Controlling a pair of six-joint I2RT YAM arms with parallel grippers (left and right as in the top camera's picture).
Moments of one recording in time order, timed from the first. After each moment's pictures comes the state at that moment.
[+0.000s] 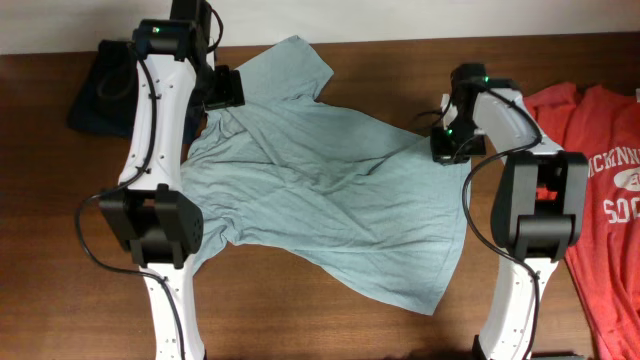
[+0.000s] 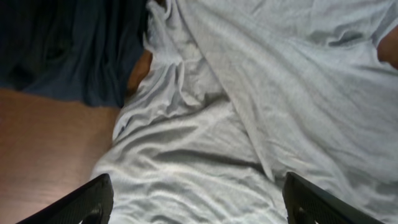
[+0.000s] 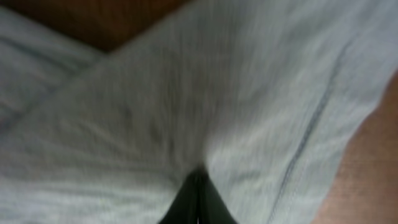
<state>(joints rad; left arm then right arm) -0.10 2.35 2.48 -1.44 -0.02 -0.24 -0.03 2.25 1.72 -1.00 -0.03 0.00</state>
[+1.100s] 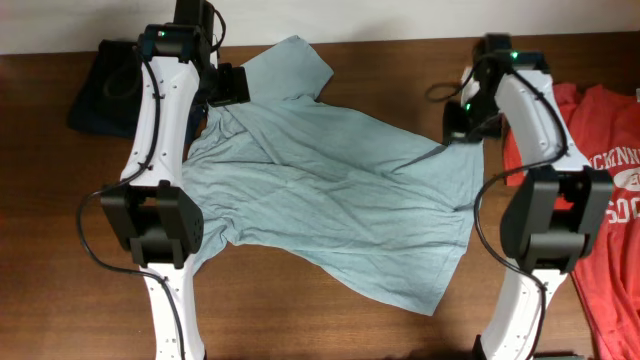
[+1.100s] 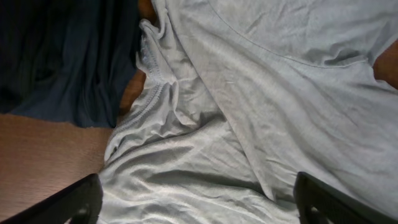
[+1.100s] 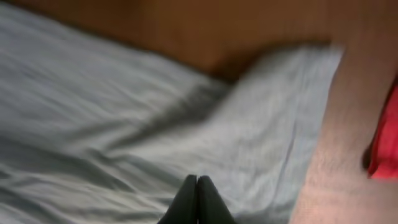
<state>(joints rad) -0.10 2.35 2.43 -1.34 -0.02 -0.24 -0.06 2.17 1.94 -1.22 -0.13 0.10</state>
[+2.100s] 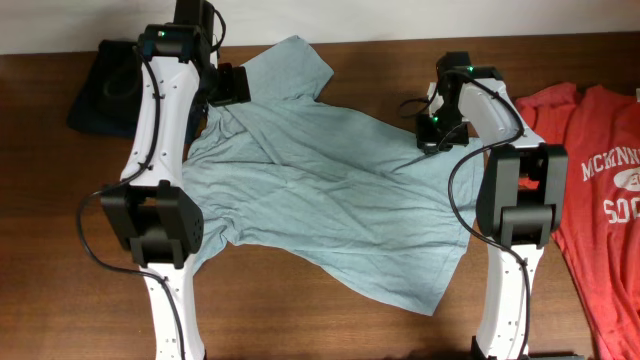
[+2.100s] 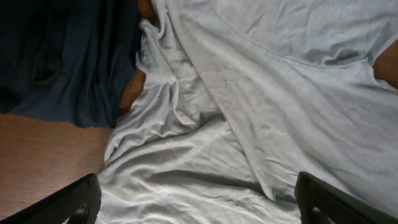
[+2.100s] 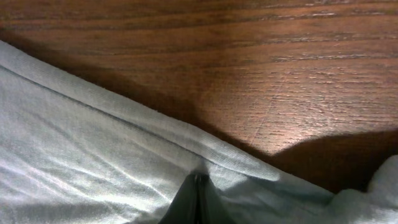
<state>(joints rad) -0.10 2.35 2.43 -1.34 -0.02 -0.24 0.02 2.39 1.95 -1.10 -0.12 0.07</state>
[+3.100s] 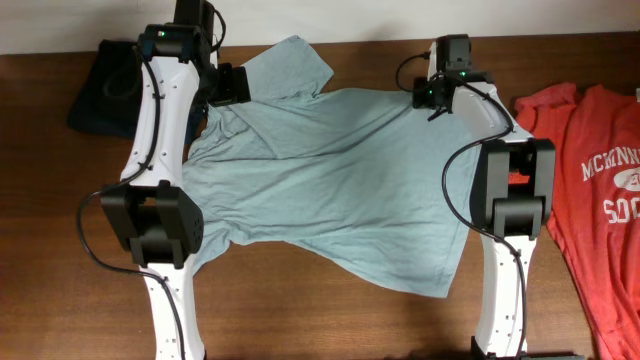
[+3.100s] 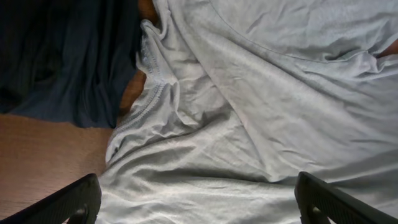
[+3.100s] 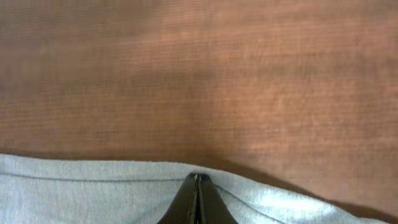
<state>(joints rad) -0.10 2.35 2.43 -1.34 -0.02 -0.24 0.01 2.49 1.99 -0.49 -0.02 0.07</state>
